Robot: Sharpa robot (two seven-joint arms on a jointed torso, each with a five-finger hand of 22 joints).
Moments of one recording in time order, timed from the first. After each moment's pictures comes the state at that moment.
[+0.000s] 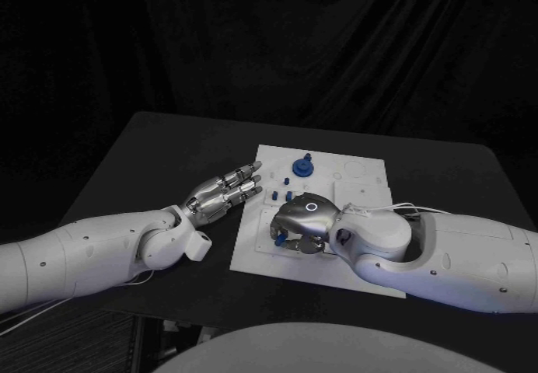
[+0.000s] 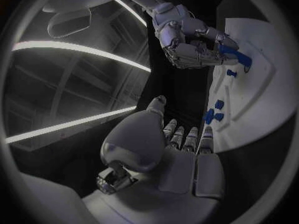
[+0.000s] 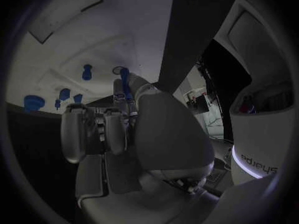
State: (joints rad) left arm 1.02 -0.87 -0.21 1.39 -0.18 0.19 0.68; left_hand 1.35 0.29 -0.19 0.05 0.46 0.18 -0.03 0.02 0.03 0.00 -0.01 0.00 0.00 0.00 0.10 0.00 0.00 0.13 0.00 0.18 0.00 0.02; right arm 1.18 -0.65 -0.25 1.73 -1.85 -0.22 -0.18; right_hand 1.56 -0.10 0.26 0.16 0.23 1.07 0.12 0.16 0.32 1.16 0.05 0.25 0.19 1.47 -0.01 1.46 1.31 0.04 1.47 0.10 1.41 1.31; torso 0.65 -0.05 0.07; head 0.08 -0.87
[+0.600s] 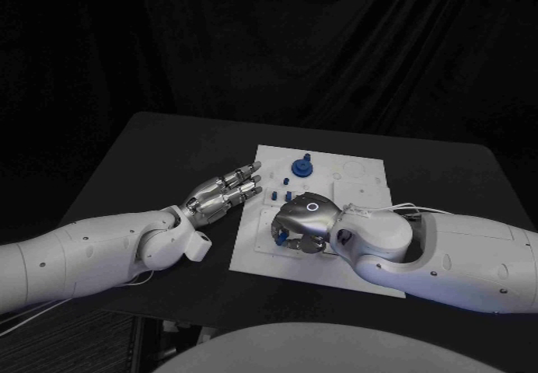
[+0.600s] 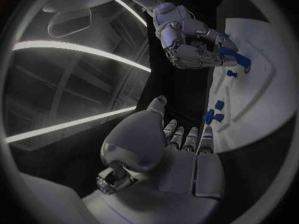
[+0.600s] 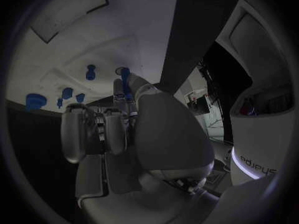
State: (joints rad) left arm 1.02 -0.87 -0.21 1.39 -0.18 0.20 0.68; left_hand 1.35 0.29 -0.19 0.05 0.46 0.17 -0.03 0.02 0.03 0.00 -0.01 0.00 0.00 0.00 0.10 0.00 0.00 0.15 0.00 0.18 0.00 0.02; right arm 1.18 -0.65 -0.25 1.72 -1.87 -0.22 -0.19; right_hand 1.56 -0.10 0.26 0.16 0.23 1.06 0.12 0.16 0.33 1.16 0.05 0.25 0.19 1.47 -0.01 1.46 1.31 0.04 1.47 0.10 1.41 1.31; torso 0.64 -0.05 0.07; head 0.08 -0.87
